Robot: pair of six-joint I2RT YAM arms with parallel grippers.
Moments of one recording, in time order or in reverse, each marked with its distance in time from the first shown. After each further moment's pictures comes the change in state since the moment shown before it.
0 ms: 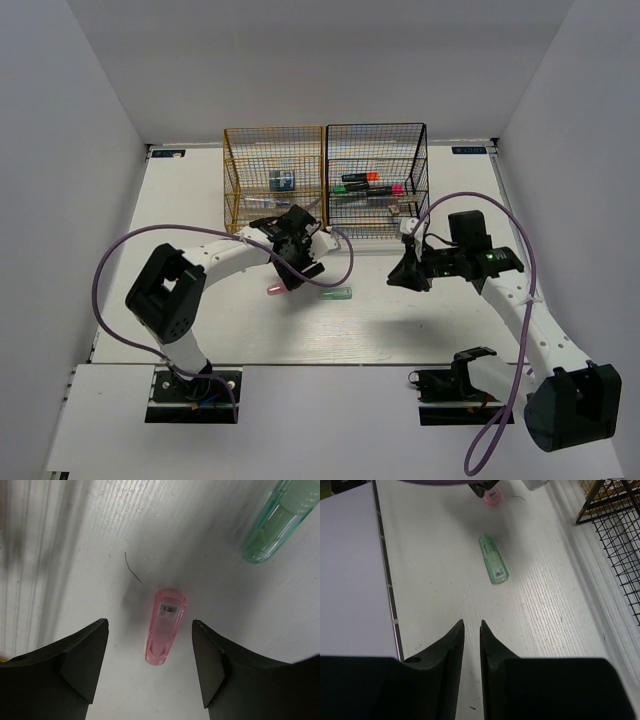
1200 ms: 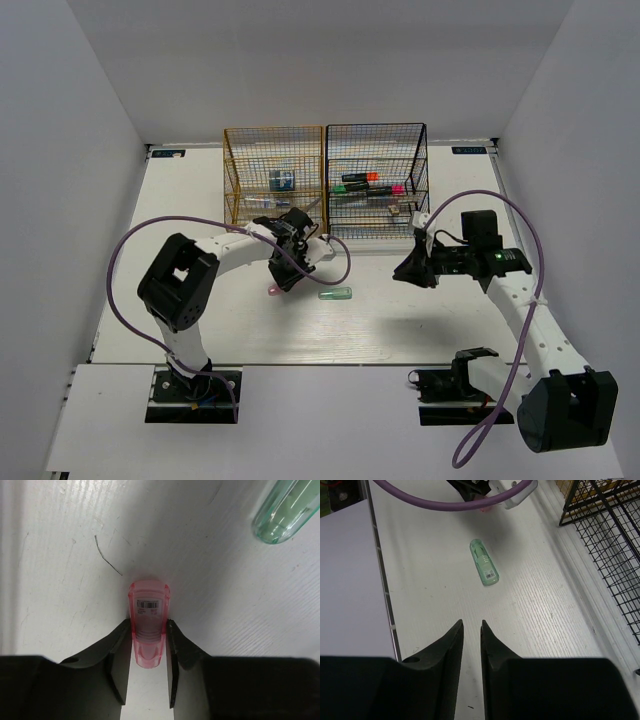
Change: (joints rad) left arm 0.041 0.112 0.016 -0.075 0.065 0.038; right arm -0.099 -0.012 0.000 -0.002 -0.063 -0.001
